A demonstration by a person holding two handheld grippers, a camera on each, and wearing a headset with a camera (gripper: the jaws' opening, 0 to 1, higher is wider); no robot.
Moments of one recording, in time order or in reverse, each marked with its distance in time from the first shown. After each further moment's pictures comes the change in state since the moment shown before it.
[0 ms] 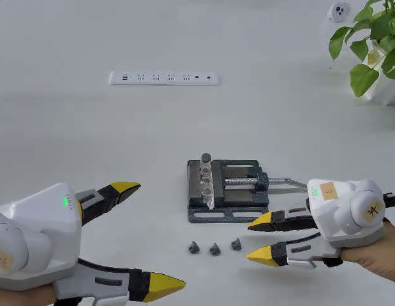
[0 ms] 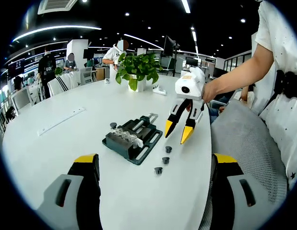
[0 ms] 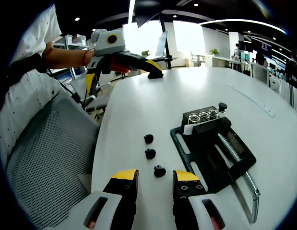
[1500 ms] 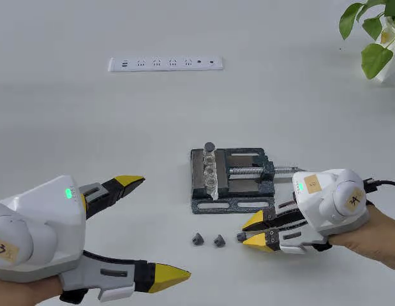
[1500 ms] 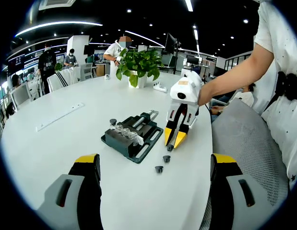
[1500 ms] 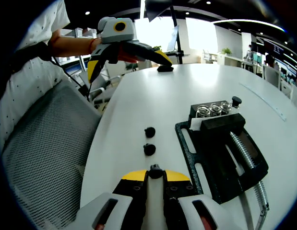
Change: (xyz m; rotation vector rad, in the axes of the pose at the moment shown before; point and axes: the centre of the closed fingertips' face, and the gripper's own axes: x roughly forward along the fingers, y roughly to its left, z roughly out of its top) left arm 0.007 0.002 -0.003 -0.020 0.024 -0.006; right arm 0.020 -0.002 -0.011 -0.064 0.037 0.082
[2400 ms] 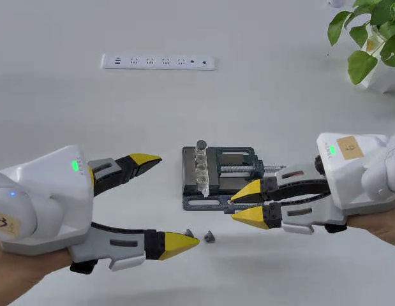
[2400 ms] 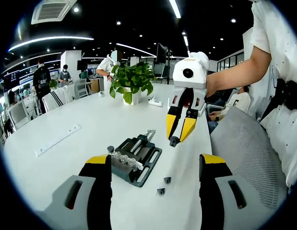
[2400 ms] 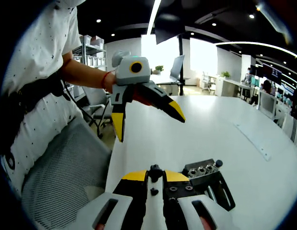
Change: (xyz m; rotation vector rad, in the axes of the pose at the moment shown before) left arm 0.009 -0.008 0.053 0.104 -0.103 -0.038; right arm -0.067 0.027 0.113 -0.109 -0.167 -0.057
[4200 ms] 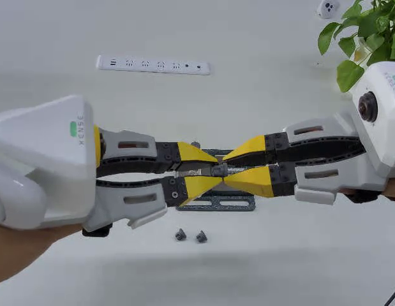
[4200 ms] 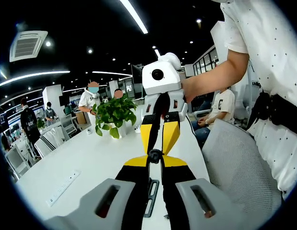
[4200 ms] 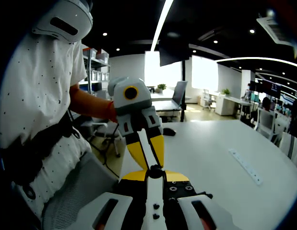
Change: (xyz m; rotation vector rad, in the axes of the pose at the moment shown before) left arm -0.005 -0.034 0.079 0.253 -0.153 -0.126; right arm -0.030 0.010 0.087 -0.029 -0.152 0.004
